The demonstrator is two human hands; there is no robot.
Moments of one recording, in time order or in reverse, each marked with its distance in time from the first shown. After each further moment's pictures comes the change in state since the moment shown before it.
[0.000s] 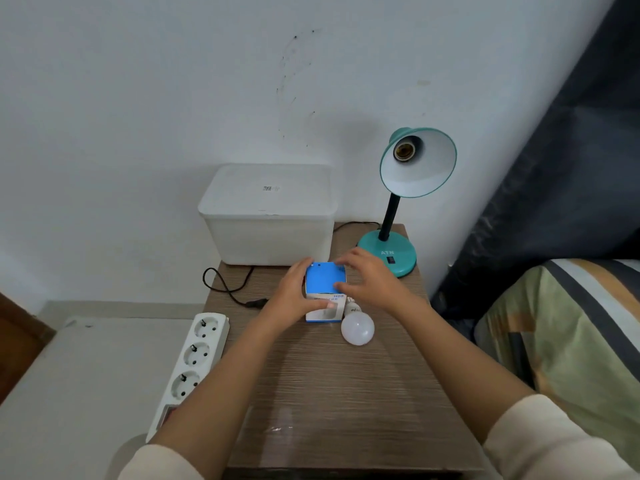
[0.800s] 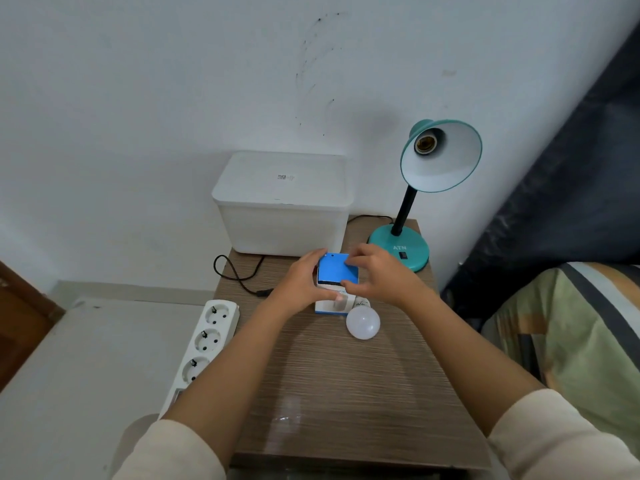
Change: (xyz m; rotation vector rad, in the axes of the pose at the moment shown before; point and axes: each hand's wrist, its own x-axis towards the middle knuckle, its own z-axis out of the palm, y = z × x) left_hand 0.005 0.000 -0.010 0.036 -0.064 -0.014; right_hand 0.002 -0.010 -0.003 -0.246 -0.061 -0.126
